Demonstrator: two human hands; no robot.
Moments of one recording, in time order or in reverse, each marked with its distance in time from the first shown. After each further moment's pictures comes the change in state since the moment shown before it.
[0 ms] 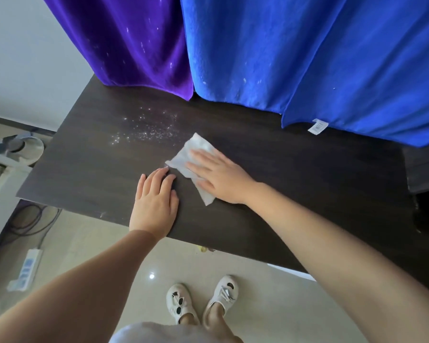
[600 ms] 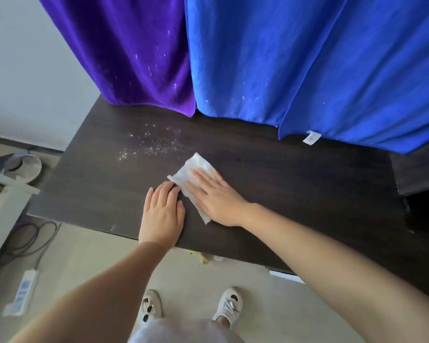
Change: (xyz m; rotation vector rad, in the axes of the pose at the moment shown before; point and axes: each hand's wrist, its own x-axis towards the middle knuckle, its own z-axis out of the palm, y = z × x) left_hand 0.000 -0.003 -0.005 -0.025 -0.011 -0.003; right_hand -0.004 -0.033 0.012 -0.008 -0.045 0.081
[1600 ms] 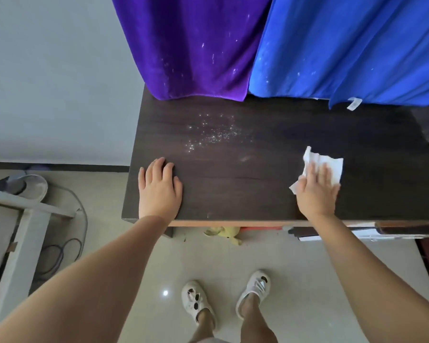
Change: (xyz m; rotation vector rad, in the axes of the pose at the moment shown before) left_hand 0.034 -0.182 -0.061 -0.020 0.005 0.068; right_hand -0.031 -0.068 0.040 0.152 0.332 1.239
